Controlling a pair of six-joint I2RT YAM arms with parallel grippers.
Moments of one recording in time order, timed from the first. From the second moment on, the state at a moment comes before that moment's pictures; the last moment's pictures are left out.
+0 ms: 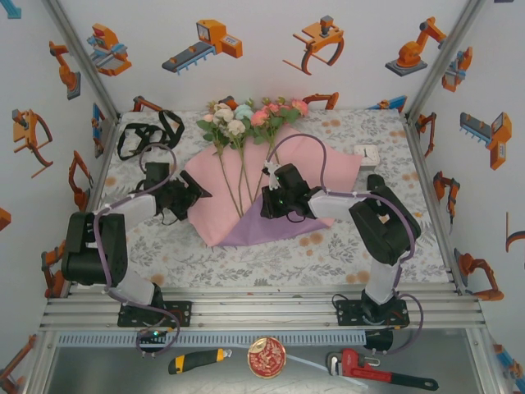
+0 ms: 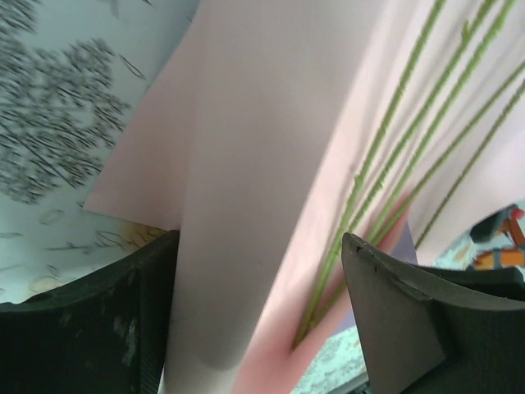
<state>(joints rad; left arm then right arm) -0.15 1.55 0.75 -0.10 0.32 -0.84 0.67 1.84 0.99 0.05 -0.26 0.29</state>
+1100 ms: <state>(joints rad) -0.33 1.41 0.86 -0.26 0.27 -0.97 0.89 1.74 0.91 -0.01 -0.20 0.11</state>
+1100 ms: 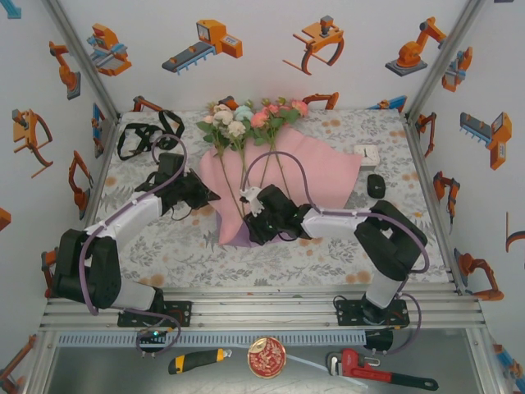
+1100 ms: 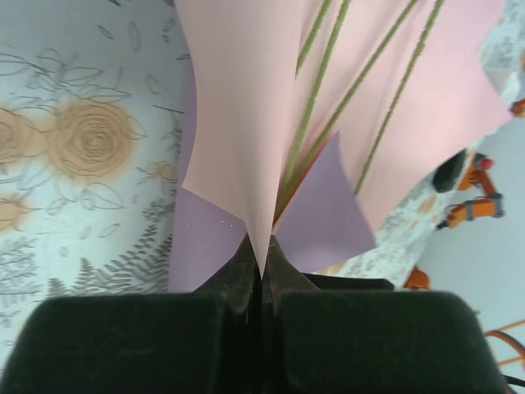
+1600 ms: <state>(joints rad) -0.37 1.53 0.93 -0.06 0.33 -1.17 0.85 1.69 0.80 0.14 -0.33 0.15</state>
